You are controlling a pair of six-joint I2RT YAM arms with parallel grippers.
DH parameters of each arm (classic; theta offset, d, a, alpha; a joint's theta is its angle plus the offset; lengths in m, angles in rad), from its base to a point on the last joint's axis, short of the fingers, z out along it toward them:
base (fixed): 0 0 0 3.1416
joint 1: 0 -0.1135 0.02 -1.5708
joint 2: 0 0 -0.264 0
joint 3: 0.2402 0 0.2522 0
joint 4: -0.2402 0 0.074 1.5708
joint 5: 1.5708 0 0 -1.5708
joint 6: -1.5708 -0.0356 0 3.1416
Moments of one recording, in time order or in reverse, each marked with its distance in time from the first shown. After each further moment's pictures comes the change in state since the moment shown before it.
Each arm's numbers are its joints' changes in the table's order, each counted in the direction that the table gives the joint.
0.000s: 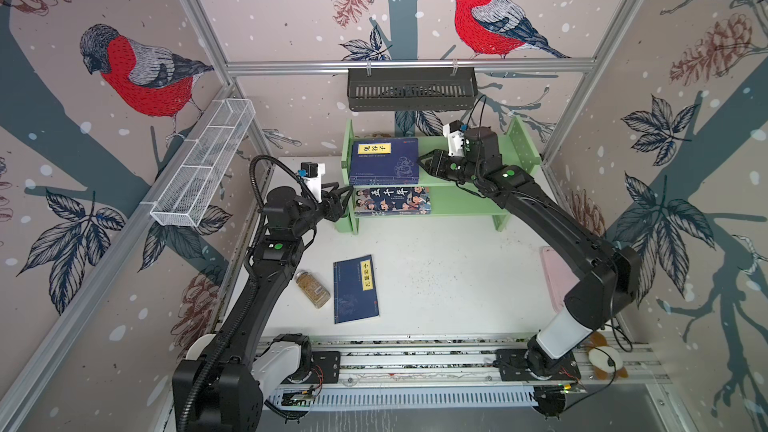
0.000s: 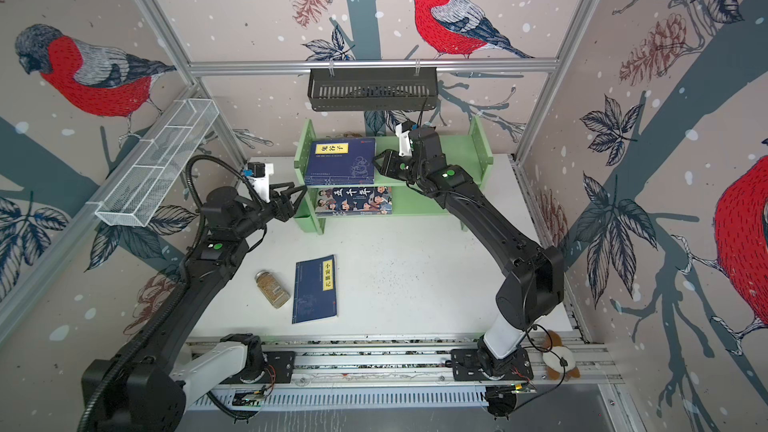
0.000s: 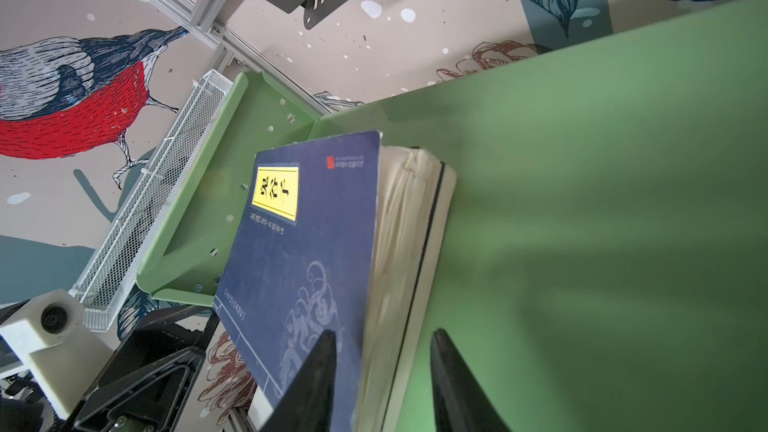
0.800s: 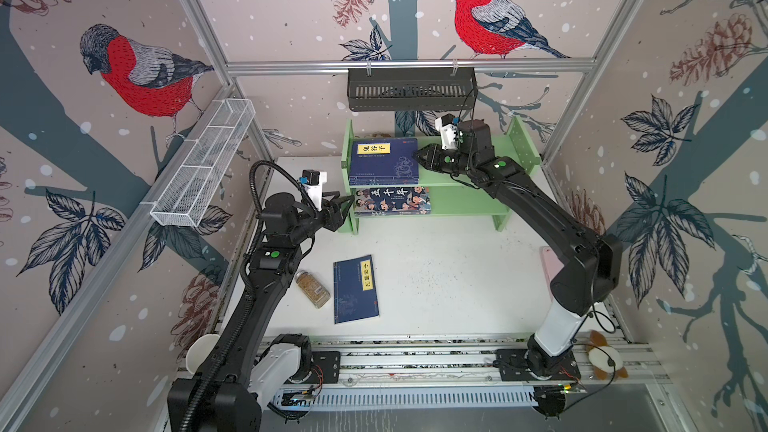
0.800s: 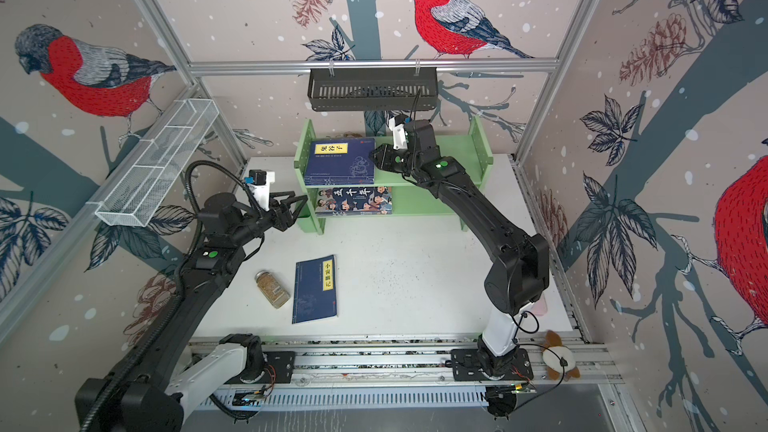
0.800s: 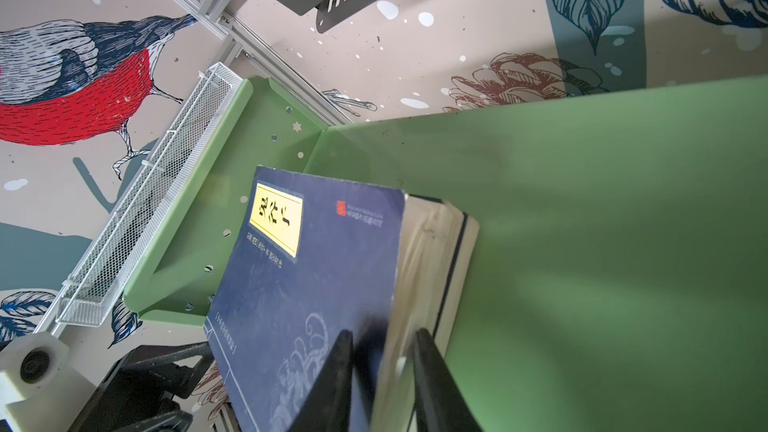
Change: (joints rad) left arm 0.000 0.072 -0.028 -0.100 0.031 -0.037; right arm 0.008 -0.114 0.129 -0.021 -0.050 0.054
